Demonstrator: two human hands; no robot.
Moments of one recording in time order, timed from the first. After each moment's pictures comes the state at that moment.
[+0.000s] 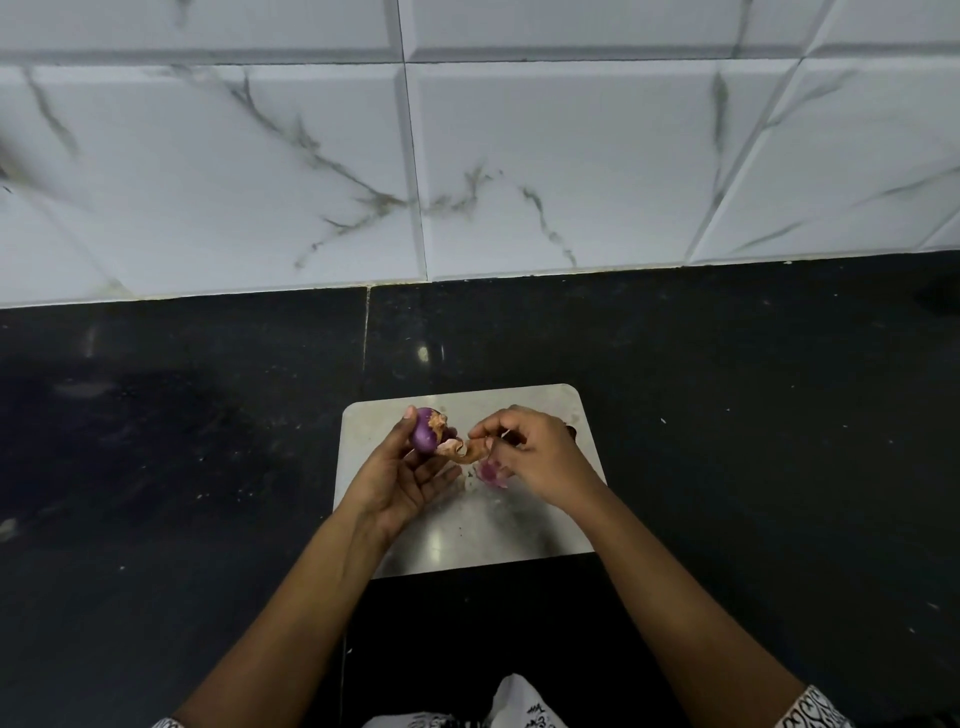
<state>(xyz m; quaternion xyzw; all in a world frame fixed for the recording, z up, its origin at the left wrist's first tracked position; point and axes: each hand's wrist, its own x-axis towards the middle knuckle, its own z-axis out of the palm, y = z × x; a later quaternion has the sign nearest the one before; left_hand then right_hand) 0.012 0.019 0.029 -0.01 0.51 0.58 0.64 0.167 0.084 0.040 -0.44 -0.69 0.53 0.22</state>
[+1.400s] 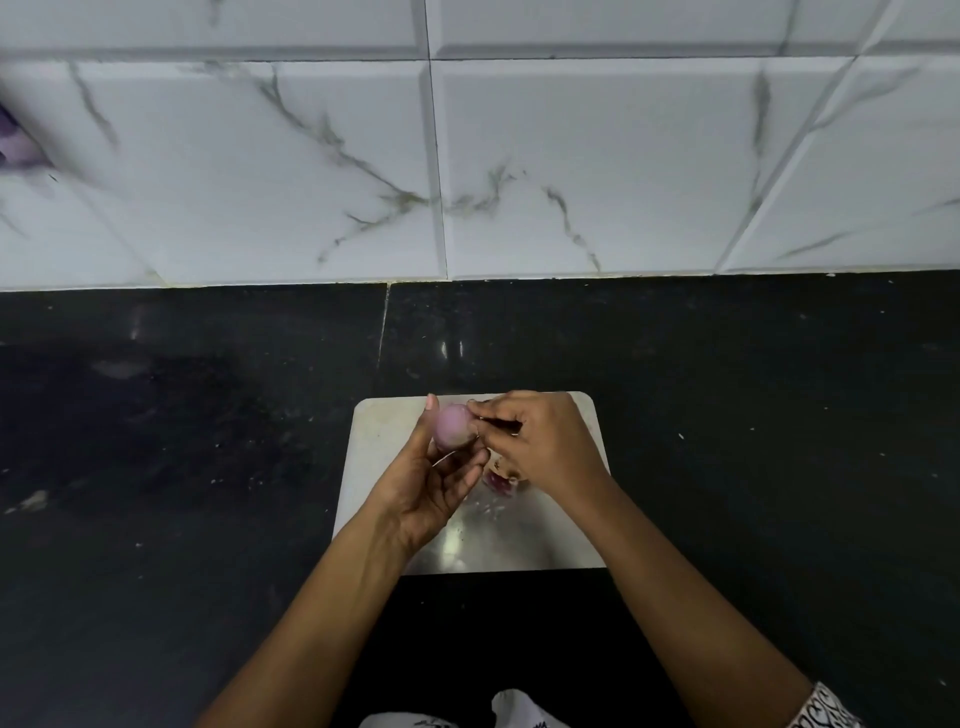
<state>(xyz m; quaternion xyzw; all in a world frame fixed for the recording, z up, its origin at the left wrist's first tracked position) 0.038 0.022 0.050 -0.06 0.48 0.58 0.66 0.158 0.098 0.058 -0.34 -0.83 0.33 0.29</state>
